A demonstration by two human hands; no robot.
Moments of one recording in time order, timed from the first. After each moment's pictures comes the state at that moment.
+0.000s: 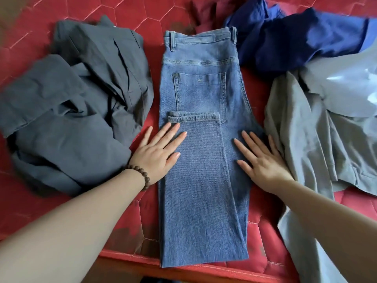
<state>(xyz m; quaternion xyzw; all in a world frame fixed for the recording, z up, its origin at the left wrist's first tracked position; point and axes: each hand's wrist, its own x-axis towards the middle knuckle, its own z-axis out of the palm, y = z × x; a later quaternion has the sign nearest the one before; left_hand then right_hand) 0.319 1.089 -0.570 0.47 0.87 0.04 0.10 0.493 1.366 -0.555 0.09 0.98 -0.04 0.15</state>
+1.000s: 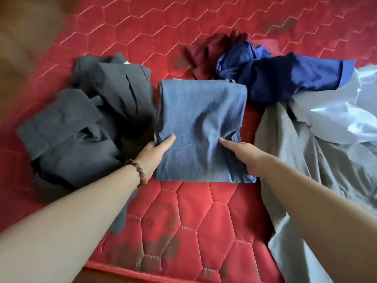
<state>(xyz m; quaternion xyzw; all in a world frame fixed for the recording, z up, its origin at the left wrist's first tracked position) 0.281 1.114 -0.528 -0.05 0.71 0.57 0.40 0.387 1.356 -0.491 0.46 0.63 -0.59 0.22</state>
